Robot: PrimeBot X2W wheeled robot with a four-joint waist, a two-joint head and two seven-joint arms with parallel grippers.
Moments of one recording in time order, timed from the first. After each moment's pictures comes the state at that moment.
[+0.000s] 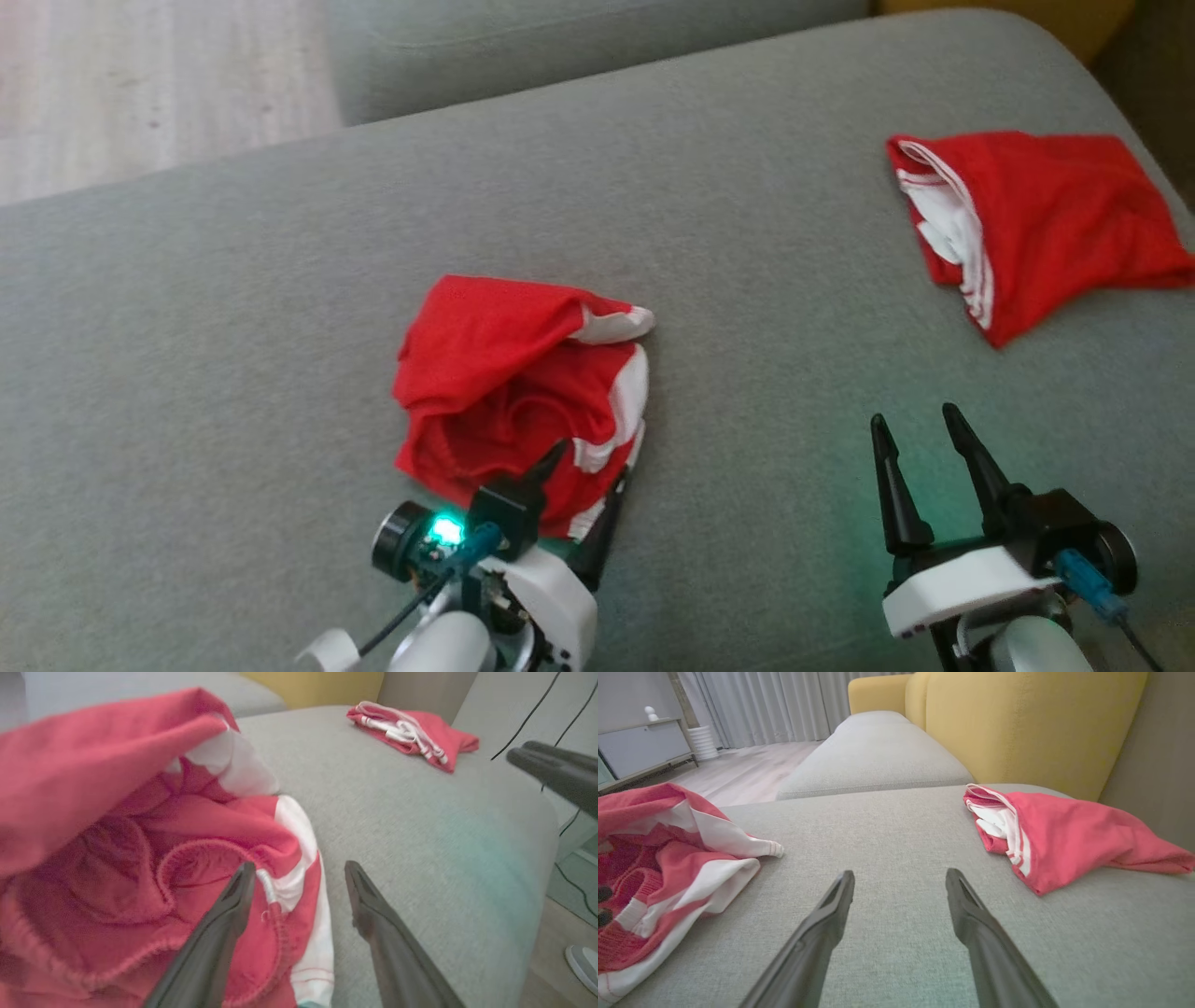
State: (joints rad) left arm -0.21 0.06 -0.61 0.36 -0.25 -0.03 0.04; right arm 0.00 -0.04 0.06 0.29 0.05 0.12 -0.25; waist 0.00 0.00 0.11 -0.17
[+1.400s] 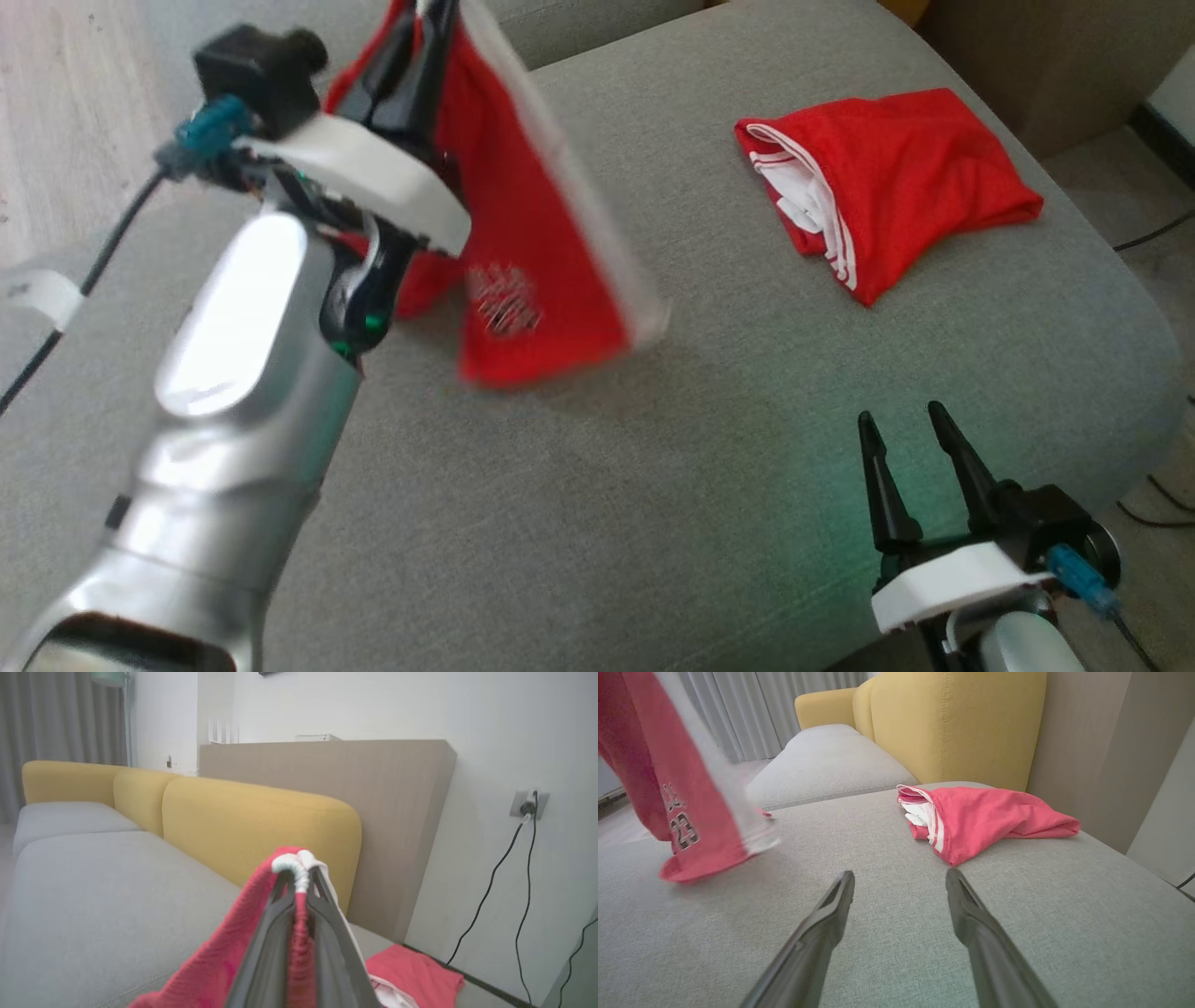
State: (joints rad) left arm -0.82 0.16 -0.45 0.45 -0.57 -0.12 0.05; right arm -0.01 -0.04 0.09 0.31 0.10 0.12 -0.25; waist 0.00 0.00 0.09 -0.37
